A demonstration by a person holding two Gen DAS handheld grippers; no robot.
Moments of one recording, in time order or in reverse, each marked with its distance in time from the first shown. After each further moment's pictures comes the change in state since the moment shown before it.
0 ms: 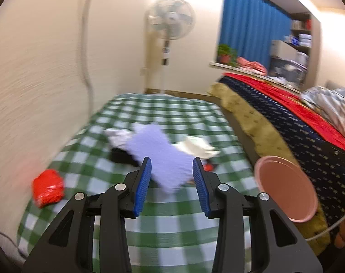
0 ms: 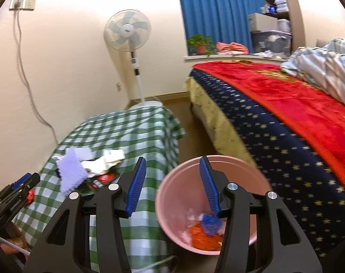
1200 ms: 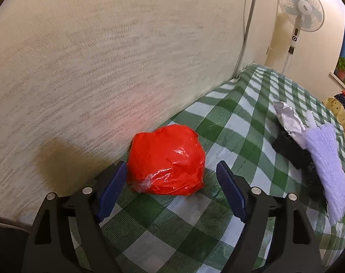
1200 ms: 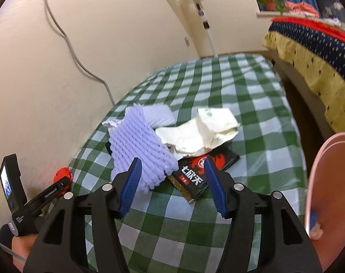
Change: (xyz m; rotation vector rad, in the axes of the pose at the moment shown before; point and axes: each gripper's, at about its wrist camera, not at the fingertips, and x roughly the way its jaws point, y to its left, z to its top) left arm 0.062 0.161 -0.033 -0.400 0.220 0.590; right arm 0.154 0.137 -0.040 -0.030 0.283 0.430
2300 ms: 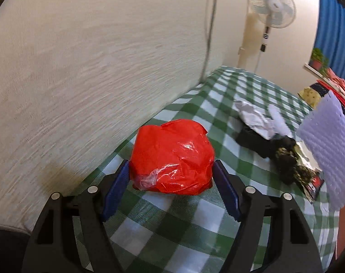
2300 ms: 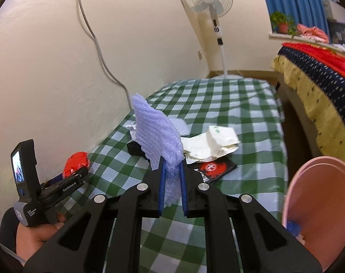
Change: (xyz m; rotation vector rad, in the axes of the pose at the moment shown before) left arm -0.047 -0.016 -0.009 0.116 -0.063 -0.140; right arm -0.070 0.033 0.003 -0.137 -0.072 -0.008
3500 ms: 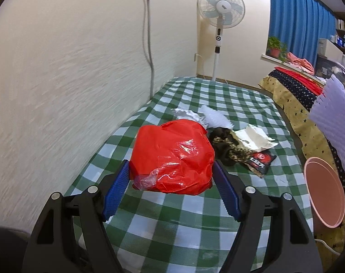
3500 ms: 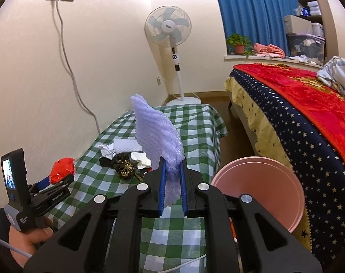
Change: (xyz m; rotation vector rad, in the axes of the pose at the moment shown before) left arm -0.092 -0.040 -0.014 0.190 -0.082 -0.166; right arm -0.136 -0.030 -0.009 0.058 -0.150 -0.245
